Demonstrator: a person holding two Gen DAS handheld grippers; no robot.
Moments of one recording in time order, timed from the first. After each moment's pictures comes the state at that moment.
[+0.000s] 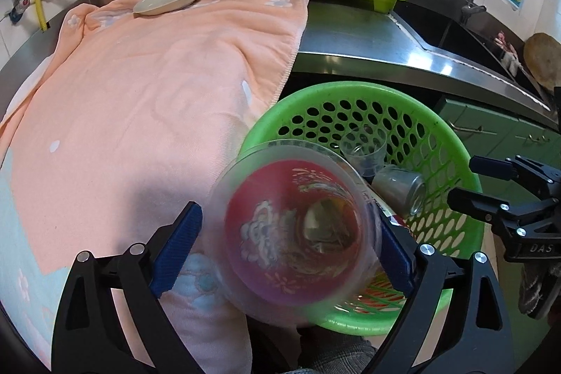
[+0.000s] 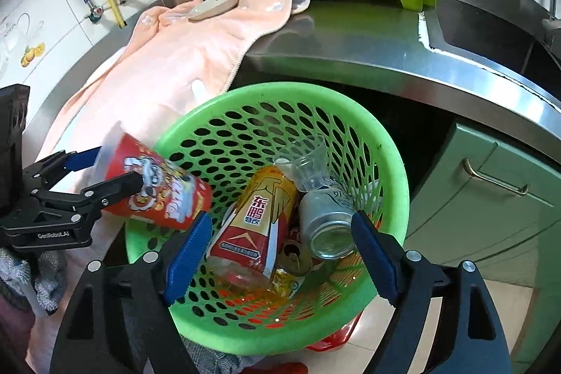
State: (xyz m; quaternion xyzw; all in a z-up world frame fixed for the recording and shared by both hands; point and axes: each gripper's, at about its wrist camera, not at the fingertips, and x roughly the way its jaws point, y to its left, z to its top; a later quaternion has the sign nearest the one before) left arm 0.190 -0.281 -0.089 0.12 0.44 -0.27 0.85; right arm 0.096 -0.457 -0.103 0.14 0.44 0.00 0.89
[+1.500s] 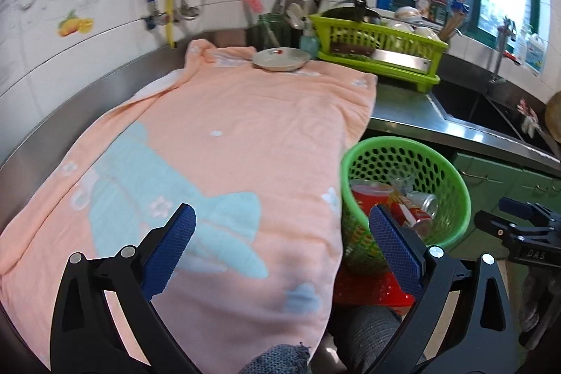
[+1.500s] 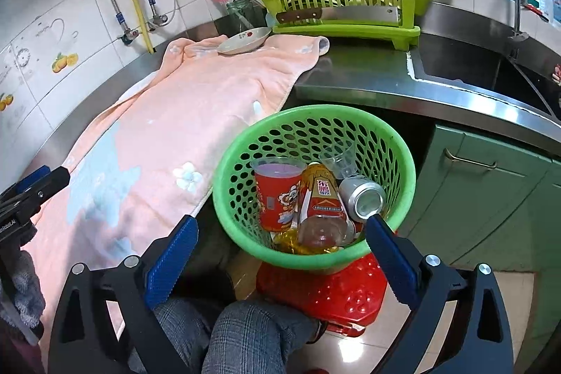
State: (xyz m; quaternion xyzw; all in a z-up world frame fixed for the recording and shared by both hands) left arm 0.076 -0.118 0.005 0.05 0.32 -0.16 0.93; right arm 0.000 -0.366 -0.041 0.14 0.37 -0.04 0.92
